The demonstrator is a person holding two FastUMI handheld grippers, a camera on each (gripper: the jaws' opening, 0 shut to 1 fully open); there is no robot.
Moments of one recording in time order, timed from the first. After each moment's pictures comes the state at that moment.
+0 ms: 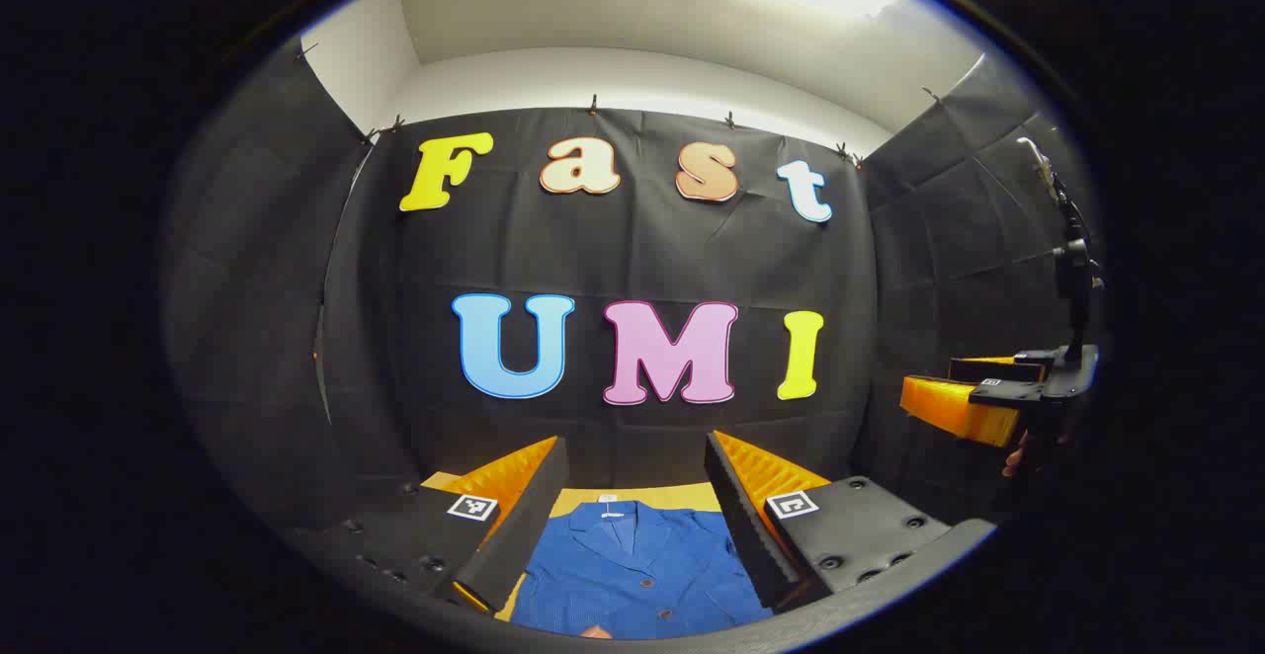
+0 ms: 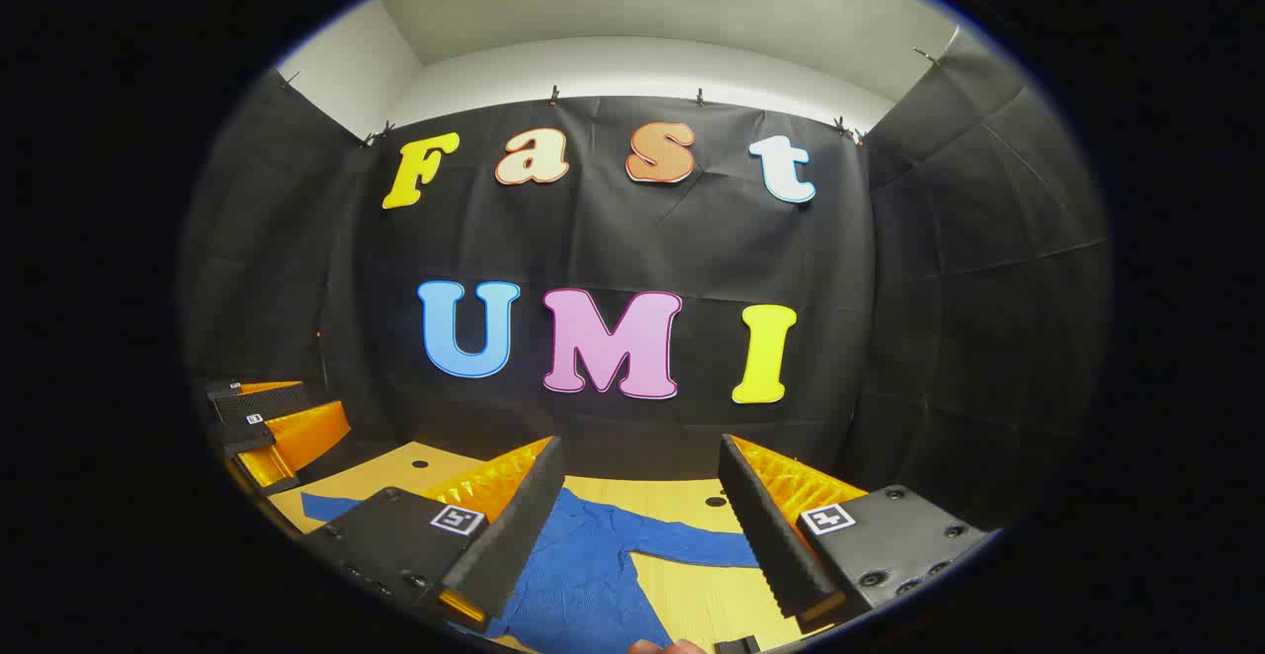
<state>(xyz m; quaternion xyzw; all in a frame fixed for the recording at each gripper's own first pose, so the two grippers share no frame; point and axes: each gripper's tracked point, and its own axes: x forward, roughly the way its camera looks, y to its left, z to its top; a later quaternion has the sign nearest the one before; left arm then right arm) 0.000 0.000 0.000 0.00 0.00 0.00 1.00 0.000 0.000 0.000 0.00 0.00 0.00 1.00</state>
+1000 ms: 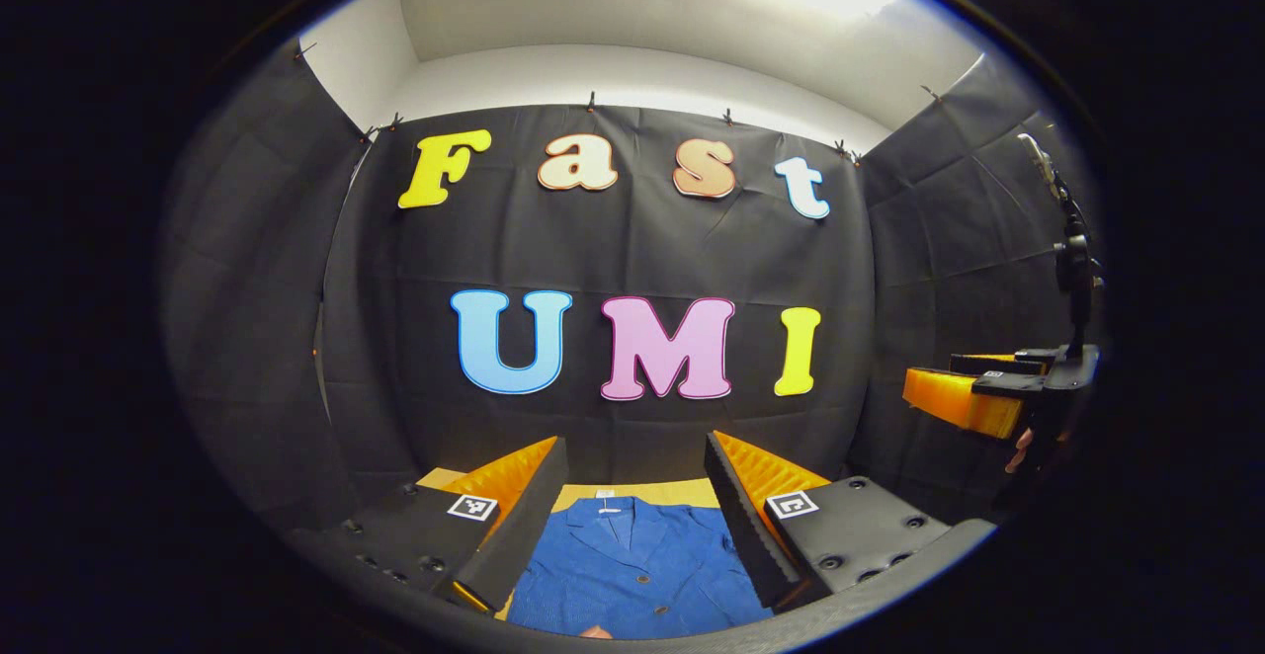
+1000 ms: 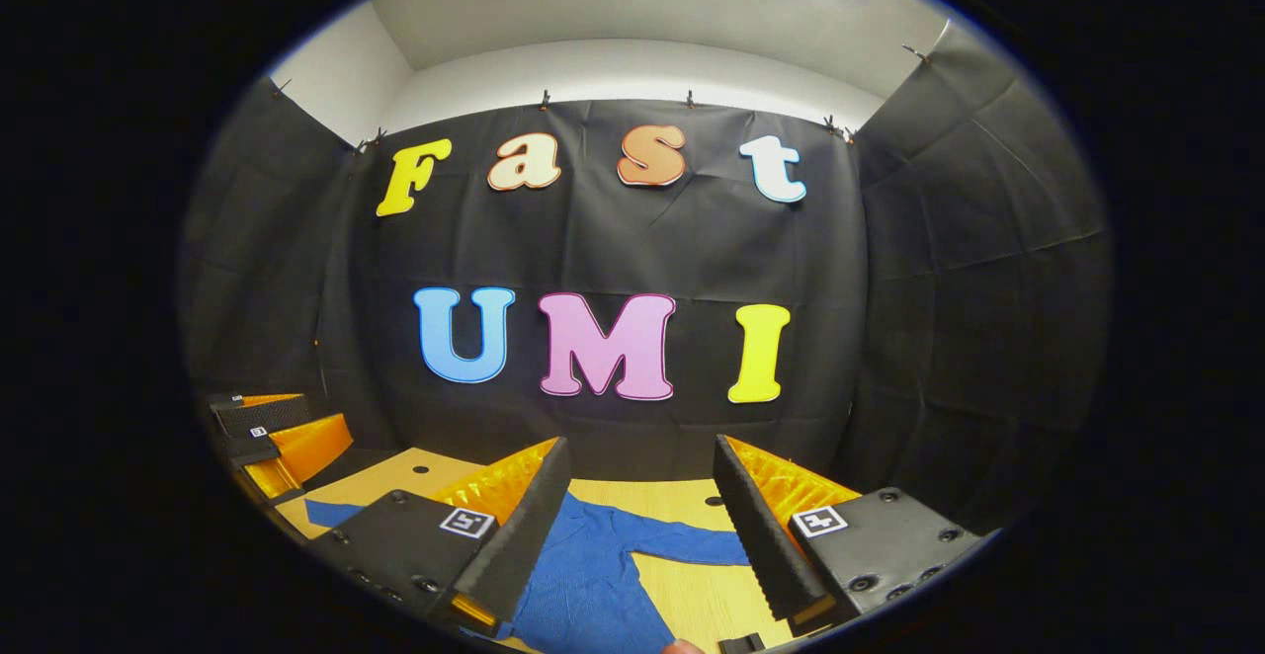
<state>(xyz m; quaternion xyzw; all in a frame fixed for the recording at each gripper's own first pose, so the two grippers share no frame) -0.004 -0.004 -0.002 0.00 0.01 0.00 1.00 -0.006 -0.003 0.002 0.01 0.00 0.00 1.00</state>
